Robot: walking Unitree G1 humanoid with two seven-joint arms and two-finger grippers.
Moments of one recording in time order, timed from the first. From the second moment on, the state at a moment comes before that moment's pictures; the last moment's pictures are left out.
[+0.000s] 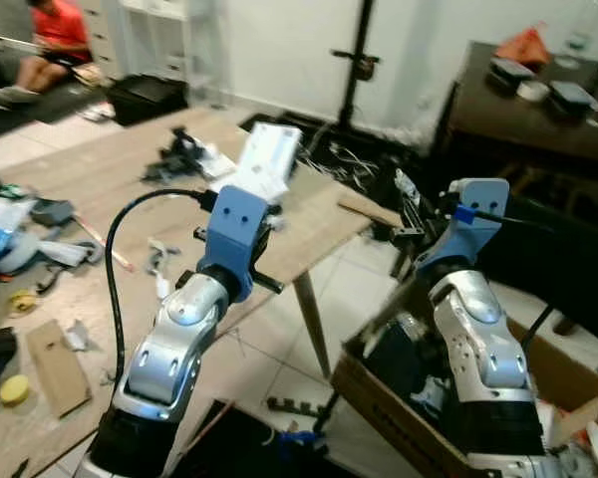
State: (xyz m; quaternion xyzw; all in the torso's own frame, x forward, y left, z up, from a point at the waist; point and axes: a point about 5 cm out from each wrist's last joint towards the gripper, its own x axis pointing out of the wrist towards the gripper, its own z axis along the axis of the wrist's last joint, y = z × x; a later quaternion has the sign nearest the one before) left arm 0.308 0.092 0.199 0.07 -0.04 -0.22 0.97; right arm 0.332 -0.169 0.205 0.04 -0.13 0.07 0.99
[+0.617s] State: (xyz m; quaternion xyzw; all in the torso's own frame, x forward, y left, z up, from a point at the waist) left arm 0.312 0.102 0.199 0.06 -0.03 -0.18 0.98; right arm 0.331 -0.171 0.199 0.03 -0.10 0.06 0.99
